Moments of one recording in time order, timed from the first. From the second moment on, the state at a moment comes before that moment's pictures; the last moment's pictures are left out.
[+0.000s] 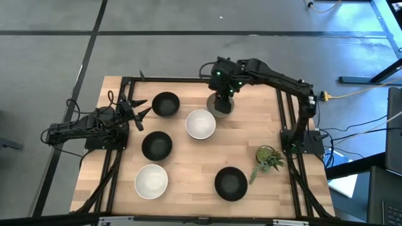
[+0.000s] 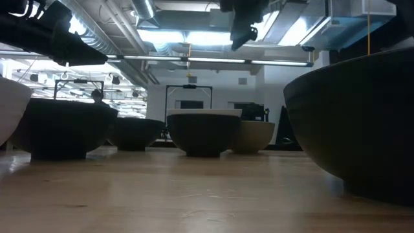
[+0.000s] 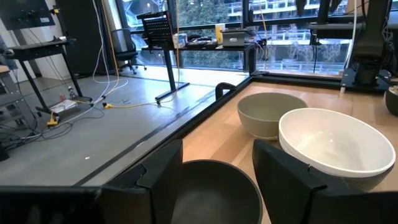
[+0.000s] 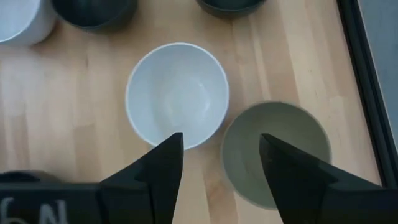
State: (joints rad) left arm 0.13 0.01 0.22 -0.32 -0.50 0.04; right arm -0.30 1.84 2.04 -1.29 -0.13 -0.09
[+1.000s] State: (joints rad) left arm 0.13 0.01 0.22 -0.32 -0.50 0.00; right arm -0.21 1.54 1.48 -0.95 -0.19 -0.12
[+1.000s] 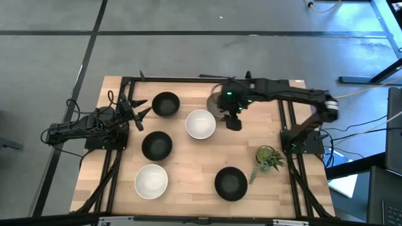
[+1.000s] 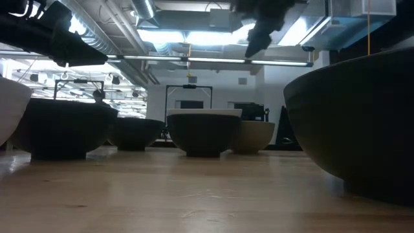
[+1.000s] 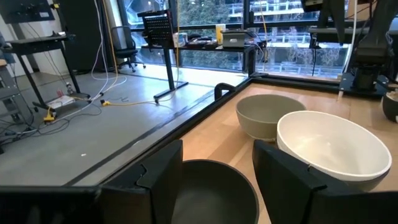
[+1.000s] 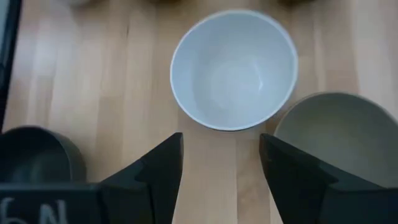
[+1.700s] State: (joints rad) left arm 0.13 0.01 0.22 -0.24 -0.51 -0.10; right arm -0.22 0.85 0.68 -0.21 -0.07 0.18
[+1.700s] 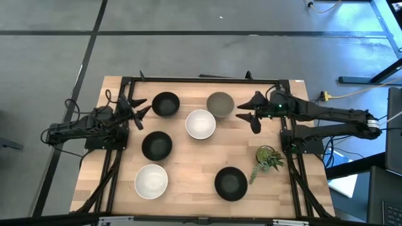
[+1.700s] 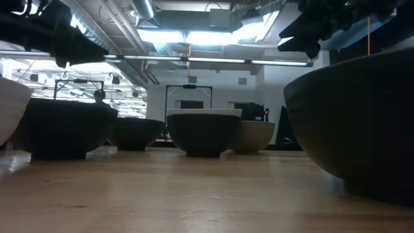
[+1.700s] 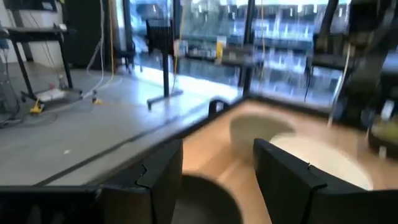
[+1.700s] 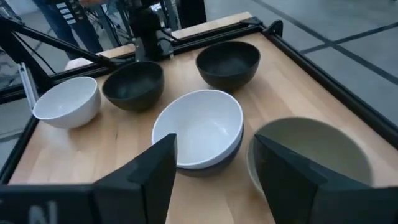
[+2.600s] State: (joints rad) left arm 0.13 0.01 0.22 -0.19 -0.50 -0.07; right arm -0.22 0.85 0.68 -0.18 -0.07 0.18
